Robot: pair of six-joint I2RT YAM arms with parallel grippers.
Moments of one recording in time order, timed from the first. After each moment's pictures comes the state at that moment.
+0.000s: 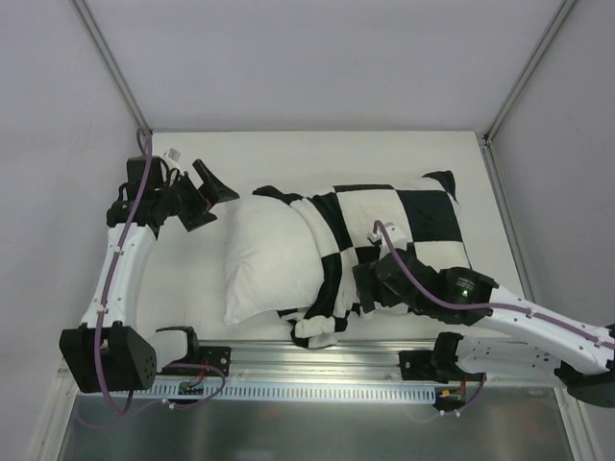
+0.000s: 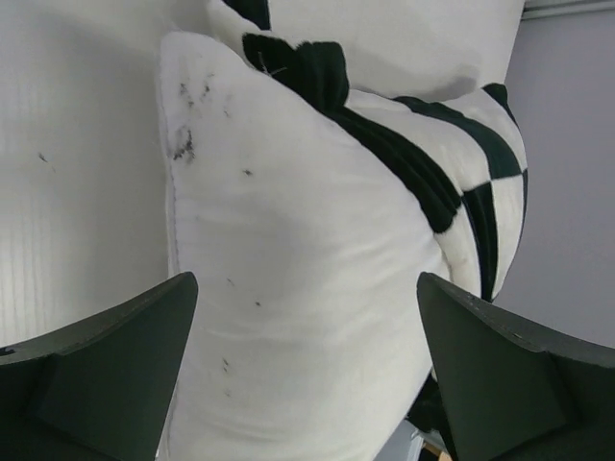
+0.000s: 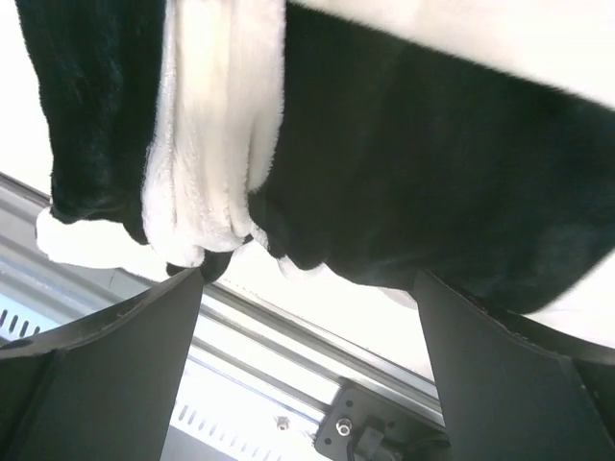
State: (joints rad) left arm 0.07 1.14 1.08 -0.67 0.56 -0.66; right arm 1.17 0.89 0.93 -0.94 0.44 0.56
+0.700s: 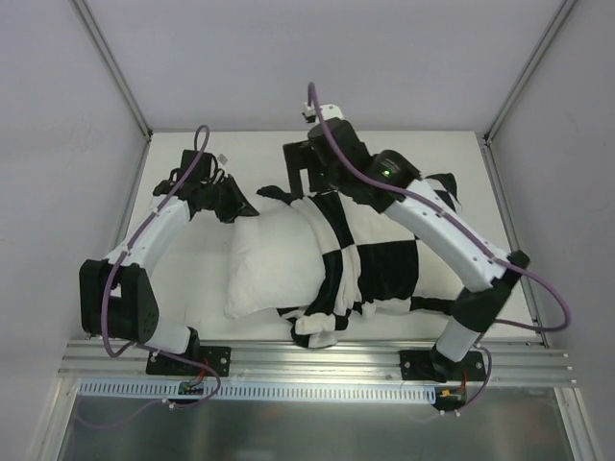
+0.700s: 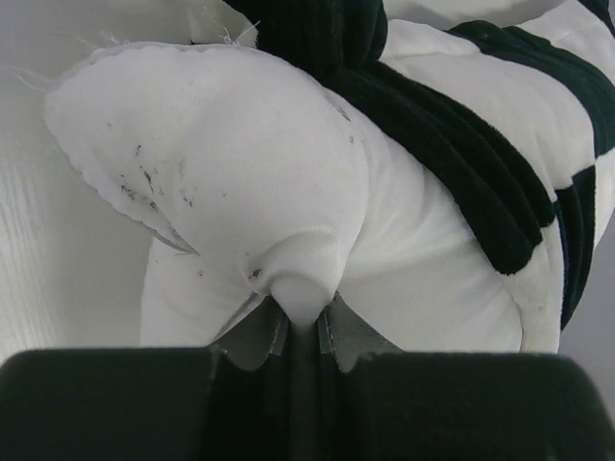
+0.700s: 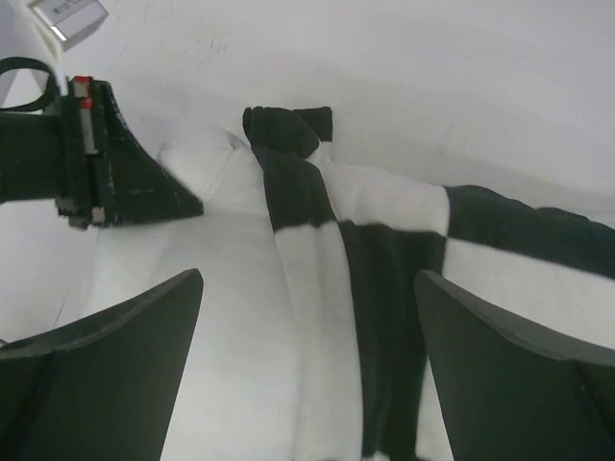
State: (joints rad) left arm -0.16 1.47 1.14 -0.60 0.48 -0.67; right arm 0.92 1.65 1.97 -0.93 0.37 0.37
